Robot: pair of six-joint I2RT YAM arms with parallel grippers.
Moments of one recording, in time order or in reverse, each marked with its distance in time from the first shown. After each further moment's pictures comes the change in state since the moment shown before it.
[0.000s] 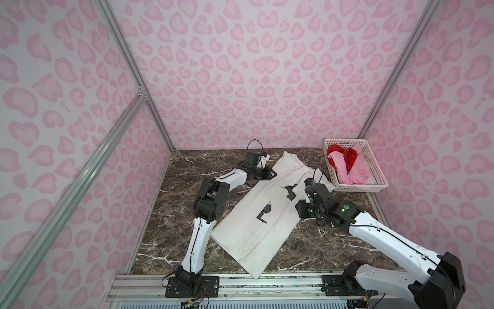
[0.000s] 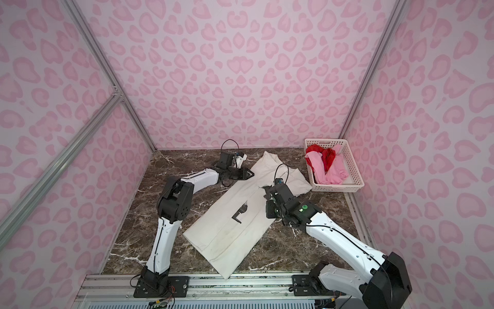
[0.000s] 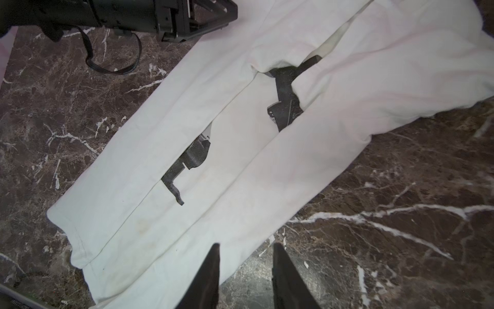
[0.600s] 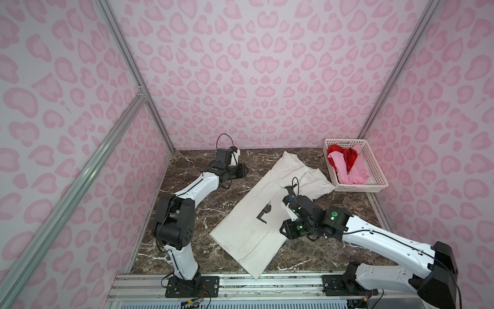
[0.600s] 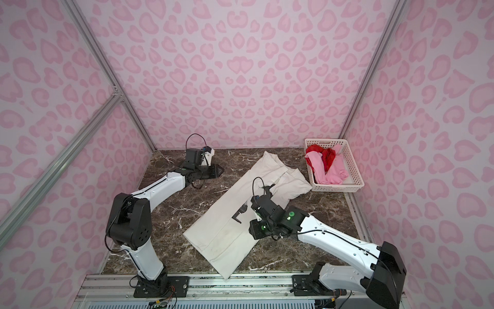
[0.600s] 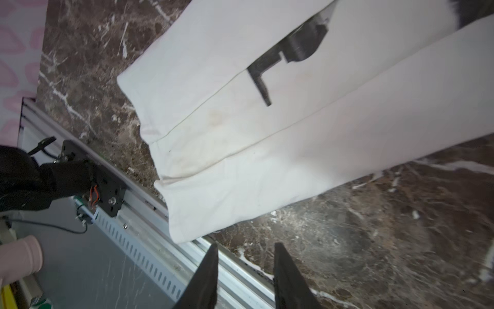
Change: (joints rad) left arm 0.125 -0.554 -0.467 -0.093 -0.218 0.052; right arm 0.221 0.024 0.052 -0.151 -0.174 0.050
